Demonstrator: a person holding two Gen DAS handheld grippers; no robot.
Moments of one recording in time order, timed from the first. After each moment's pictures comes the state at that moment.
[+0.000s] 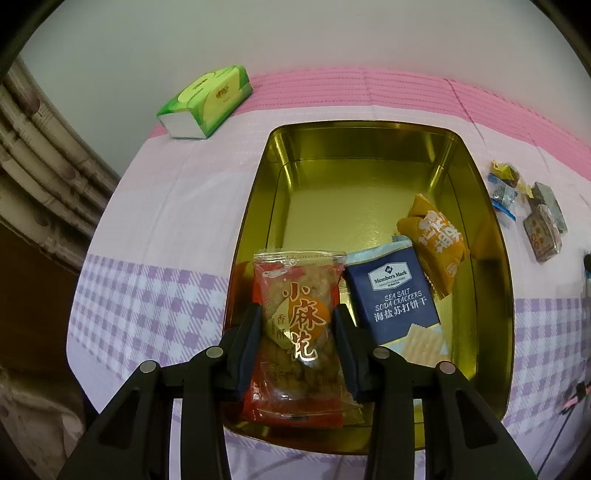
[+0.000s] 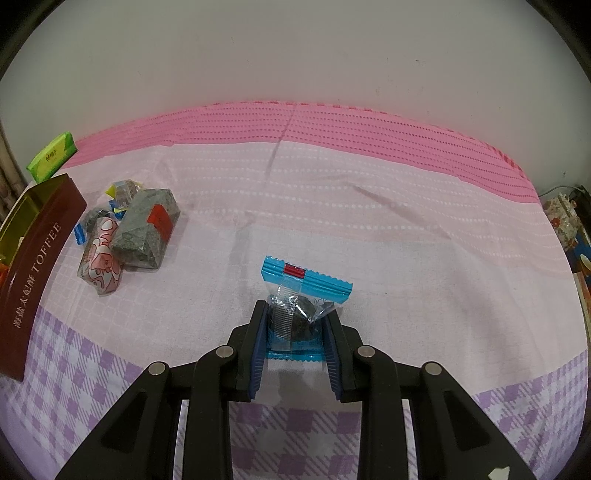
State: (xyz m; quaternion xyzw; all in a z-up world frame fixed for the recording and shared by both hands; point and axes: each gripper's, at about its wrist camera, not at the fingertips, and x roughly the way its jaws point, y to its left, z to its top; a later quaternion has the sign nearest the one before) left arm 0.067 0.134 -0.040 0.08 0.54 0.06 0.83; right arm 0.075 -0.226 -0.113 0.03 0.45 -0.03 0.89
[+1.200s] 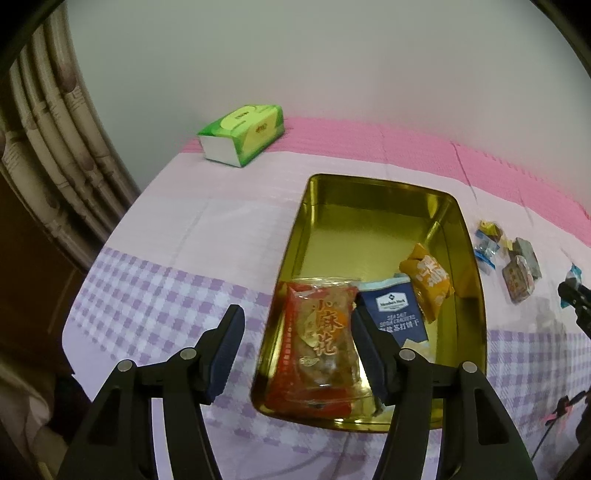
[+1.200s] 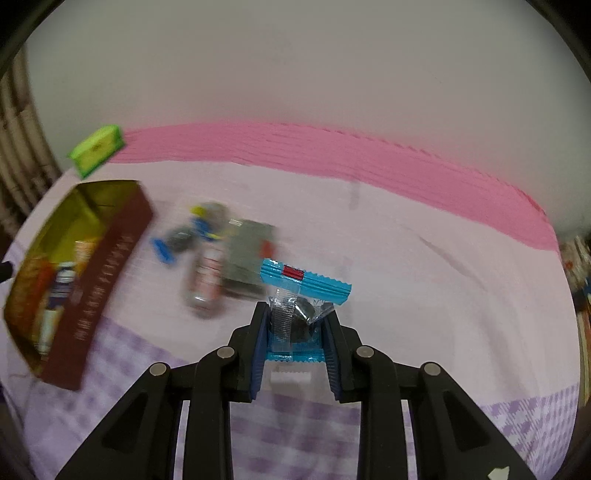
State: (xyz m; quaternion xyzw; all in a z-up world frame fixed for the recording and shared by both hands) left arm 0.034 0.163 -0.001 0.01 0.46 0.07 0.88; right arm 0.076 -0.155 -0.059 -0.01 0.44 0.05 0.90
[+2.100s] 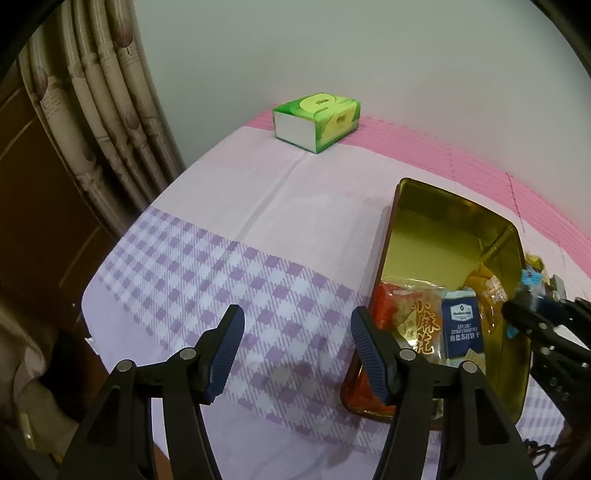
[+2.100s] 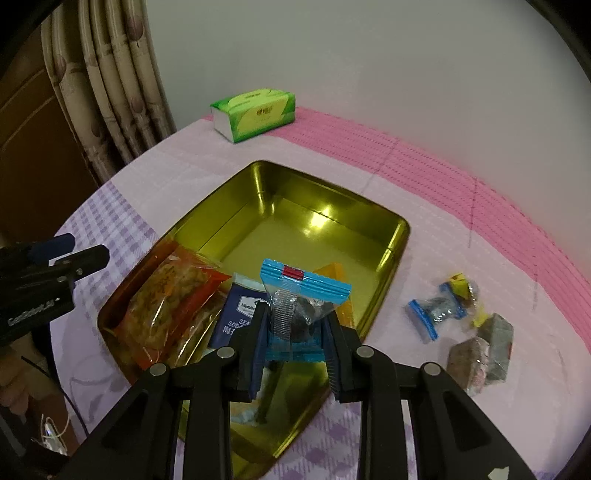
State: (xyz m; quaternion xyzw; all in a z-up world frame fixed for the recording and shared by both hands) left arm 0.021 0.227 -0.010 -0.05 0.47 0.15 0.87; right arm 0.094 0.042 -0.041 -0.09 0.45 0.23 0.86
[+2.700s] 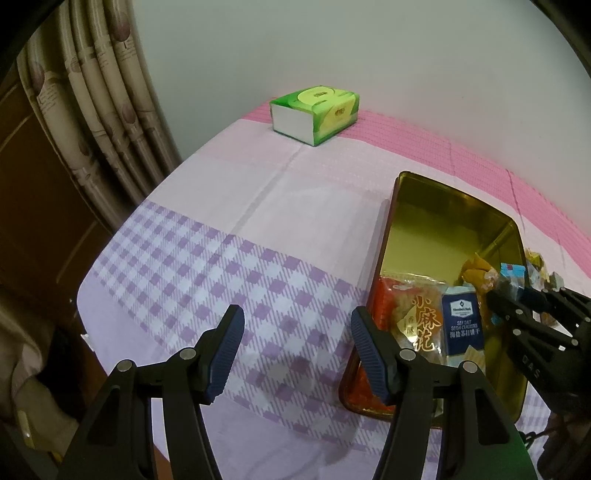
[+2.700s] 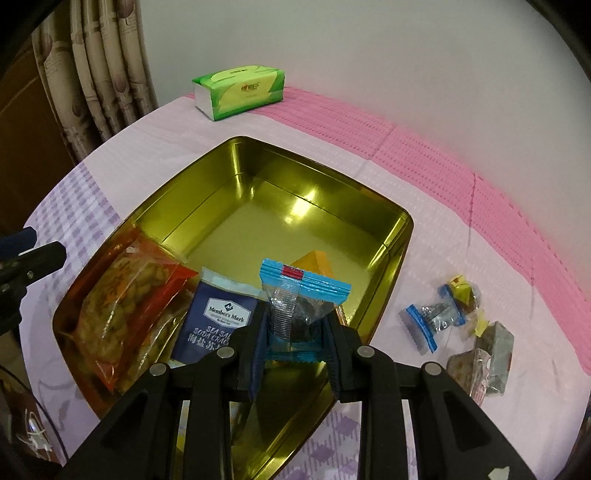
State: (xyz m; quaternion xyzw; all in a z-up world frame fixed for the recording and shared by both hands) left arm 0.022 0.223 -0.014 -0.05 0.48 0.14 0.87; right arm 0.113 0.053 -0.065 -0.12 0.46 0.20 0.86
